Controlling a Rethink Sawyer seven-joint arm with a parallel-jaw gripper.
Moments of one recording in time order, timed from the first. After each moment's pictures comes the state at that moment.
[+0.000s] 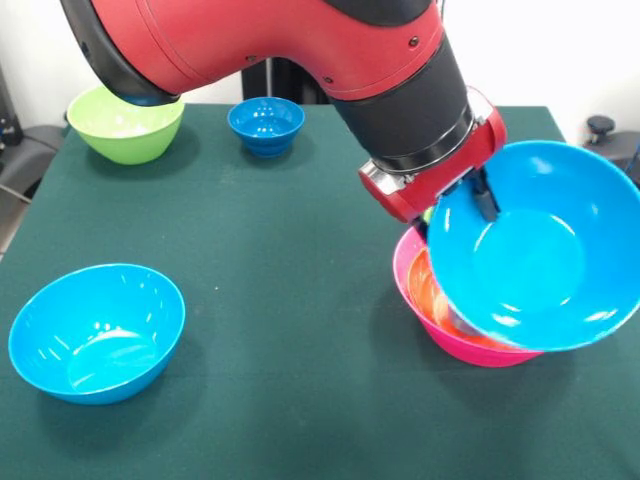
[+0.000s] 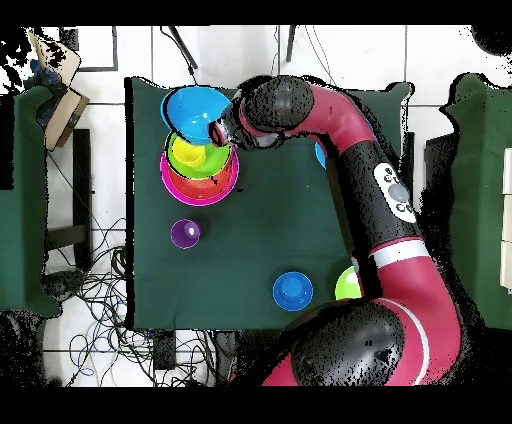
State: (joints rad) arm -0.59 -0.38 0.73 1.21 -0.20 1.08 1.23
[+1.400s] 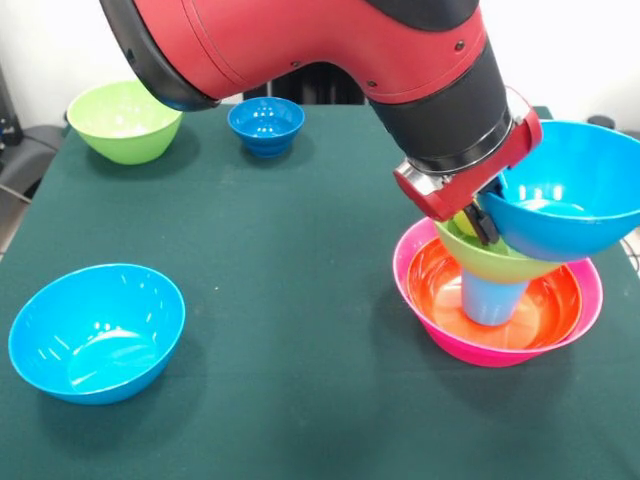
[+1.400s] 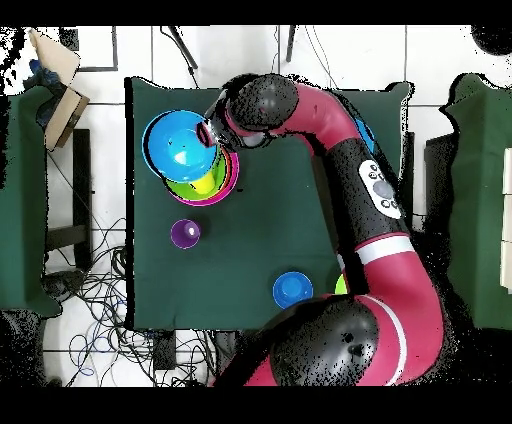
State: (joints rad) arm -0.54 -0.38 0.69 1.20 -0.15 1.08 1.23
